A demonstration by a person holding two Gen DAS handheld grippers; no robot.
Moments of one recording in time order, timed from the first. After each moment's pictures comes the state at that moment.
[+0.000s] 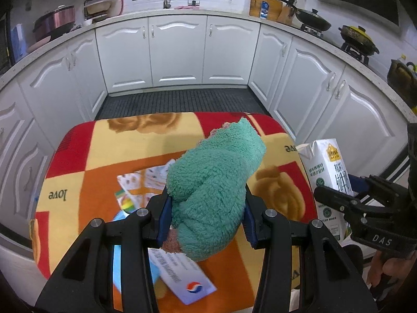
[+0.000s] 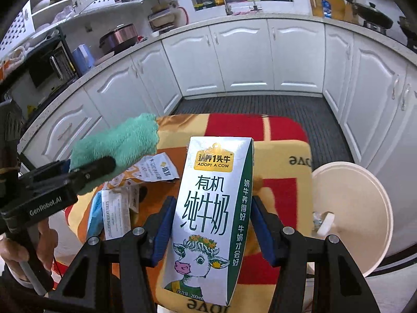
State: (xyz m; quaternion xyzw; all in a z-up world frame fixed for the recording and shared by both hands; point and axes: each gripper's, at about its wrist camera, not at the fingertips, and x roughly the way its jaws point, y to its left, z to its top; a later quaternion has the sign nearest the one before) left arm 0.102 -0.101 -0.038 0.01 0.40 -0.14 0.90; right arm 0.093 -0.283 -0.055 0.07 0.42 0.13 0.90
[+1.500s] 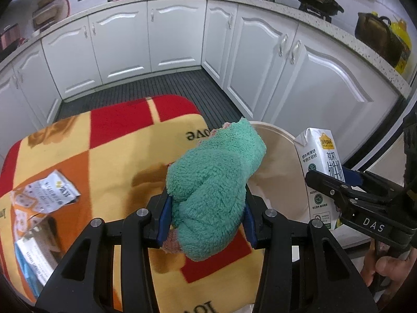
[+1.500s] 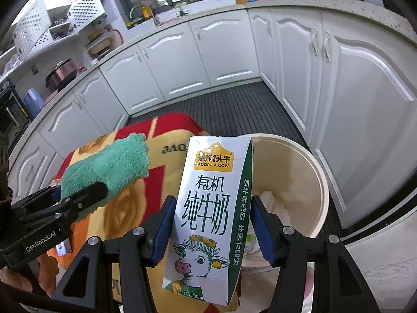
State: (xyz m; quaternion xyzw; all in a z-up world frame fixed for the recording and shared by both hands) left arm 0.107 -0.283 -0.075 0.06 0.44 -0.23 0.87; right arm 0.063 -0.450 -0.091 0.15 0.43 0.00 0.89
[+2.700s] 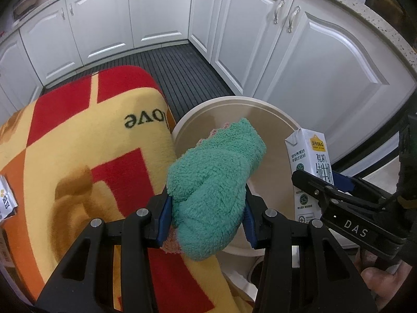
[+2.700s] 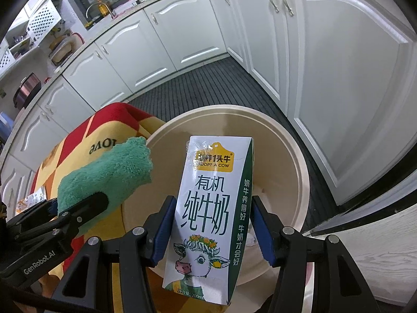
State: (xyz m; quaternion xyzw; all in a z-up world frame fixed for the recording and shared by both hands) left arm 0.143 -0.358 -0.136 0.07 0.50 -0.25 0.83; right arm 0.090 -0.512 -0.165 0.20 0.47 -0.05 0.86
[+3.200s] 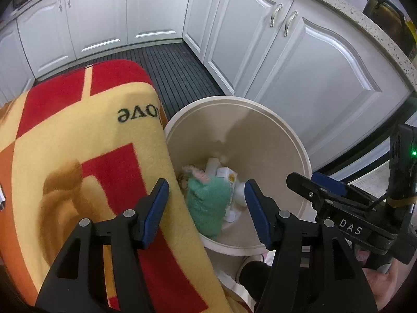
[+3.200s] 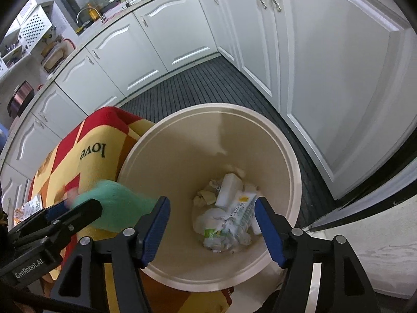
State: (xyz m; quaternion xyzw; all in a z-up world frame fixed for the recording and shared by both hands) left arm 0.146 -0.350 -0.137 0.04 0.50 -0.27 0.82; right arm 0.085 -0.517 -0.170 0.22 0.47 -0.07 0.85
